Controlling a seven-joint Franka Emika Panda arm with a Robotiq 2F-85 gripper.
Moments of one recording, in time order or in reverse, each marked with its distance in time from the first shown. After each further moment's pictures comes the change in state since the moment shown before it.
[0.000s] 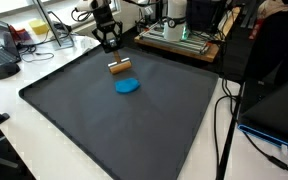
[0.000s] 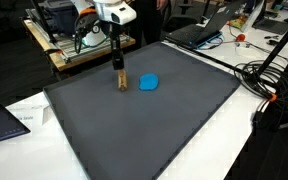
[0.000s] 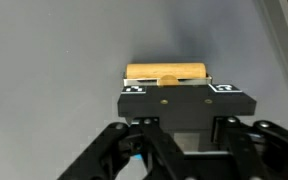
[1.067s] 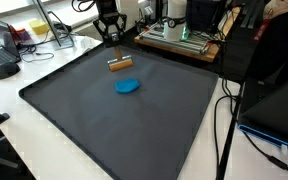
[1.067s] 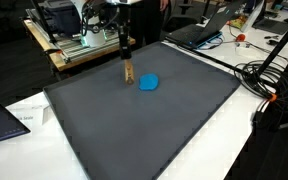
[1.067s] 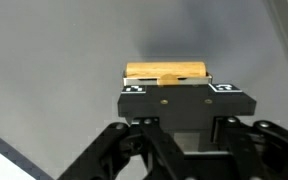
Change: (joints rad) arm 0.054 -0.113 0.016 -0.041 0.002 0.021 0.083
